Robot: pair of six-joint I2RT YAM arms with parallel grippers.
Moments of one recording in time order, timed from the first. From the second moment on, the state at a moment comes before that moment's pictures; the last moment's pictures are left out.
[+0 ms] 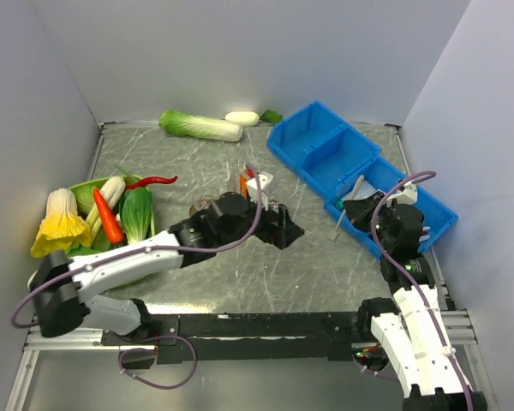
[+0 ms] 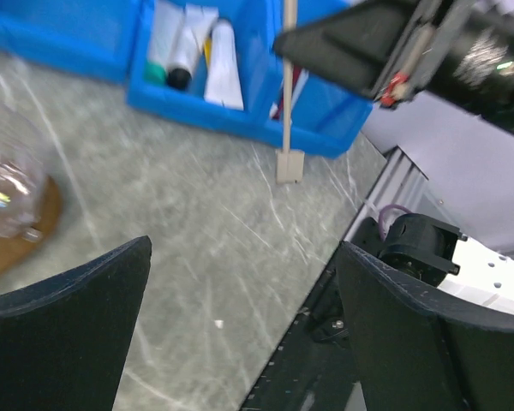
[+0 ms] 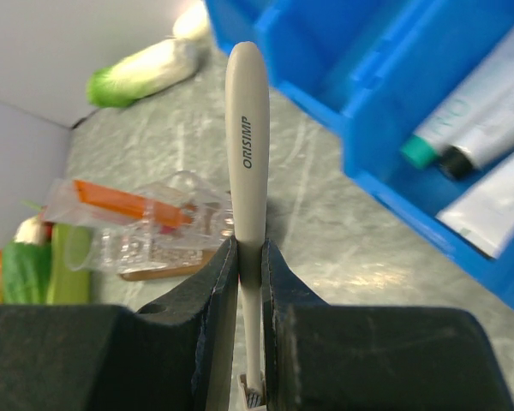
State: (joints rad) left arm -1.03 1.29 1.00 0.07 0.01 -0.50; right arm 0.04 0.60 0.58 -0.27 -0.15 0.64
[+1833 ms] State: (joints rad) left arm -1.20 1.78 1.34 0.02 -0.09 -0.64; right arm 0.07 0.48 0.53 -0.25 -0.22 0.68
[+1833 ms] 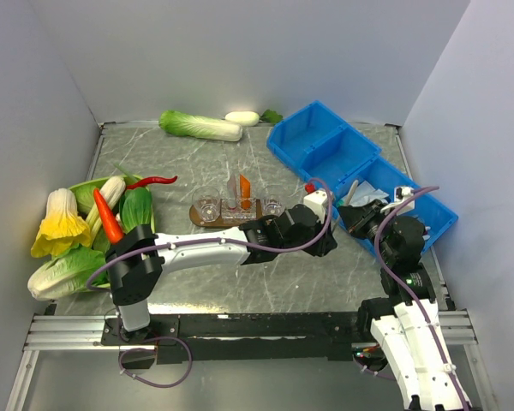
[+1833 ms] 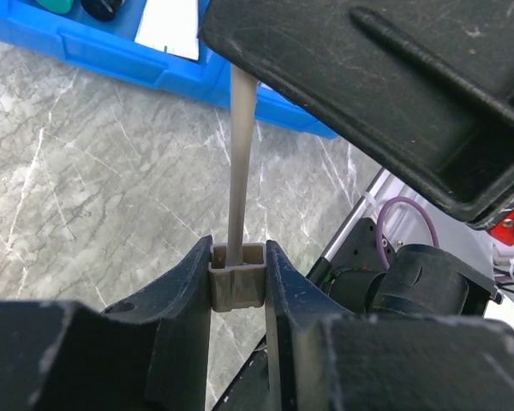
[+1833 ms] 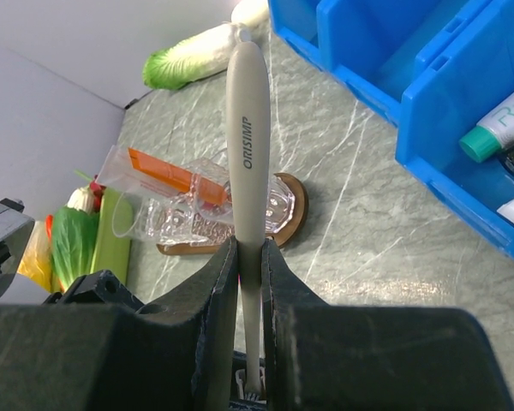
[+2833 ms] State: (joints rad) left arm -1.18 1.59 1.08 0.11 -0.09 -0.92; right arm 0.28 0.52 0.59 -0.38 -0.21 0.60
